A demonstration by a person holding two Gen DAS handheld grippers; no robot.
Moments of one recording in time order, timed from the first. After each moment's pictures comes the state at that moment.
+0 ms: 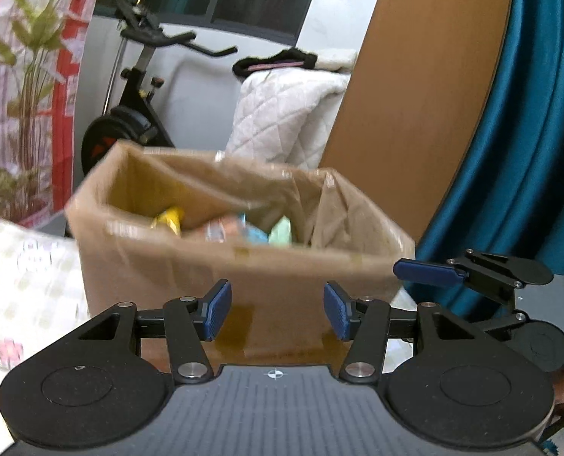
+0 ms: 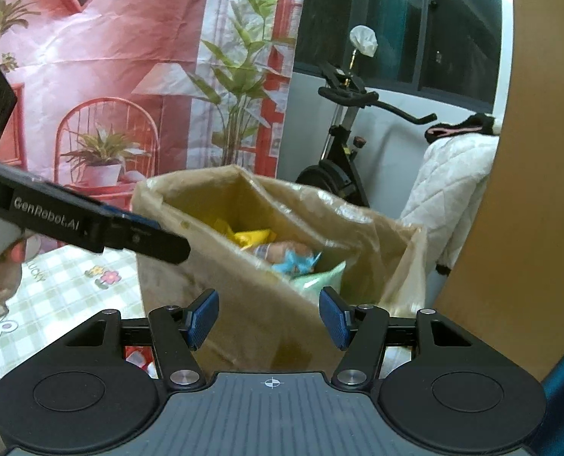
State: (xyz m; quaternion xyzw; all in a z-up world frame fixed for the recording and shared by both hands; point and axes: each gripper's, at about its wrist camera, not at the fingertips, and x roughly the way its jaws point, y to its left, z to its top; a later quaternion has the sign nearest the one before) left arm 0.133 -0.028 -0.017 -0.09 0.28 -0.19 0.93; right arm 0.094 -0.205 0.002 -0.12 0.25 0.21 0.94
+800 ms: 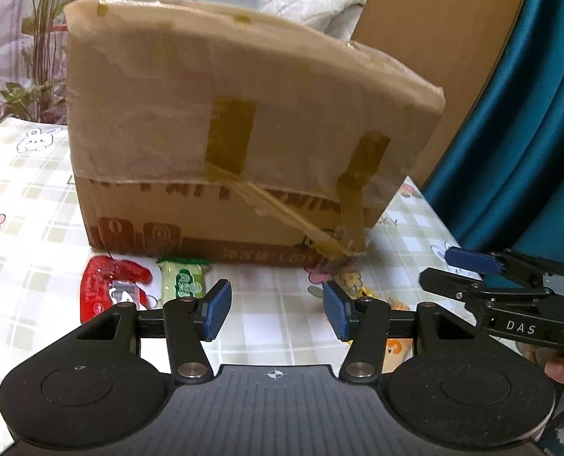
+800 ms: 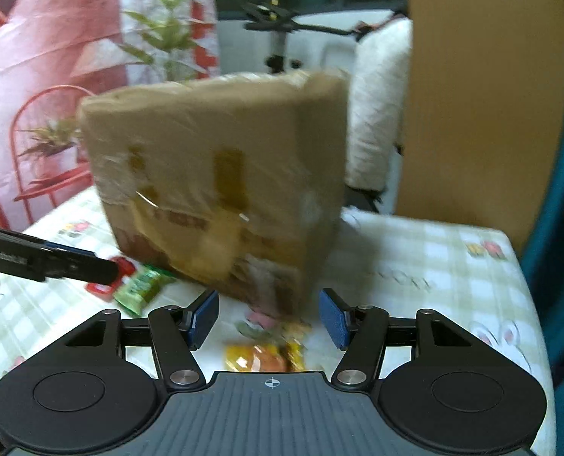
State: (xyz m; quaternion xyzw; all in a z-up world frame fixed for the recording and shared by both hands) left arm 0.111 -0.043 -0.100 -0.08 0.39 -0.17 0.90; right arm 0.042 -0.284 -0.096 -0.01 0.34 0.11 0.94
